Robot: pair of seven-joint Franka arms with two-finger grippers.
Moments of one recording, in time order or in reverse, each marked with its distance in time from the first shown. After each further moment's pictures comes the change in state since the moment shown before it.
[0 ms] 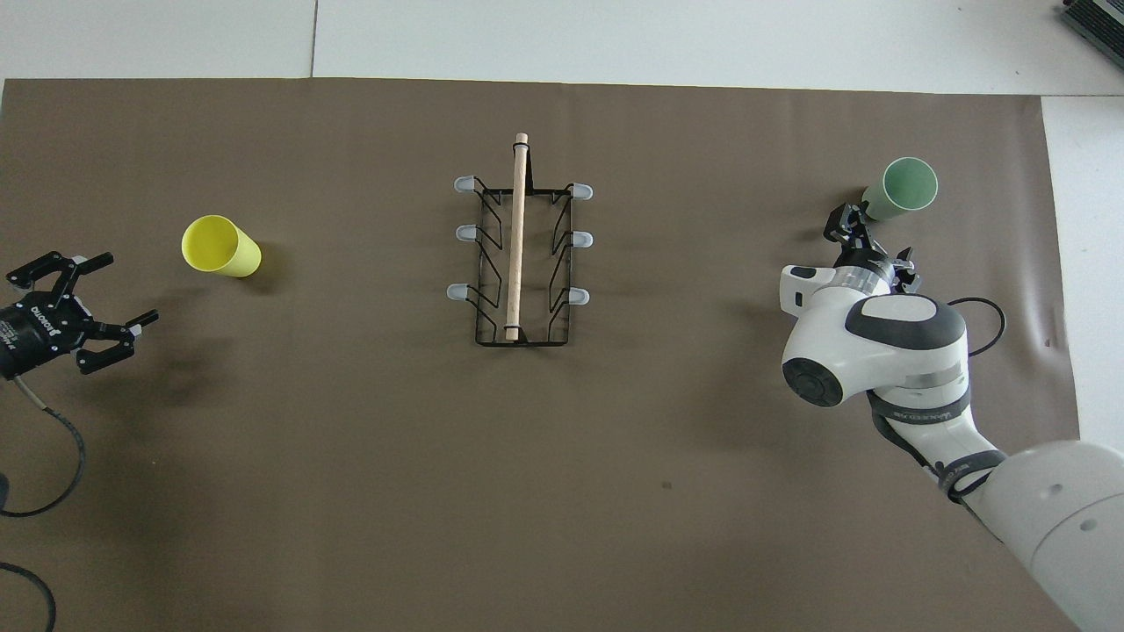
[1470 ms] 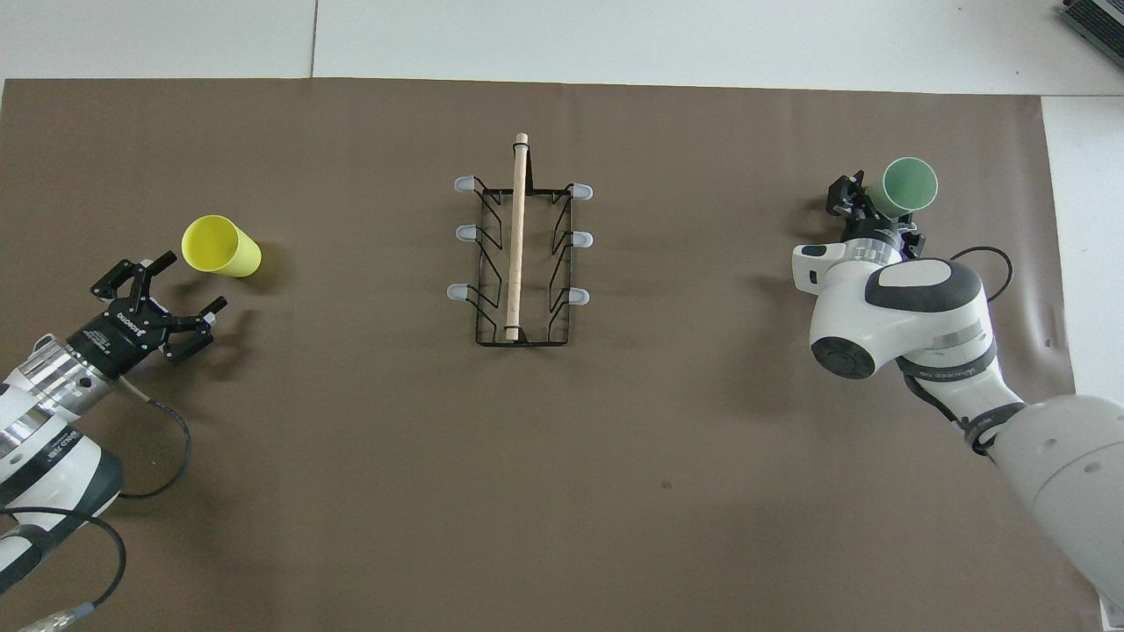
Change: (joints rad) left arm -0.055 0.115 -0.042 -0.074 -0.453 -0.048 0.257; right arm -0.074 0.133 -0.002 0.188 -0.214 0.149 0.038
